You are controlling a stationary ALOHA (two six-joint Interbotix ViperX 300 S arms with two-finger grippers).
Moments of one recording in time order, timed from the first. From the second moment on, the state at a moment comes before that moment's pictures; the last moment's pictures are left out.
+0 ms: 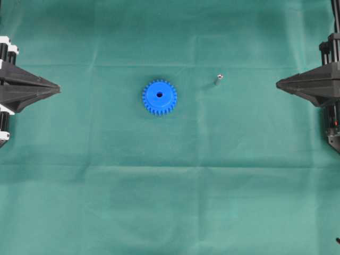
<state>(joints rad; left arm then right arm) 0.00 -0.97 1.18 0.00 -0.29 0.00 0.00 -0.96 1.17 0.00 -0.30 -0.01</state>
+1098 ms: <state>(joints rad) 0.00 -0.96 1.18 0.01 -0.28 -0.02 -0.19 -0.61 1.16 0.00 -0.32 -0.01</state>
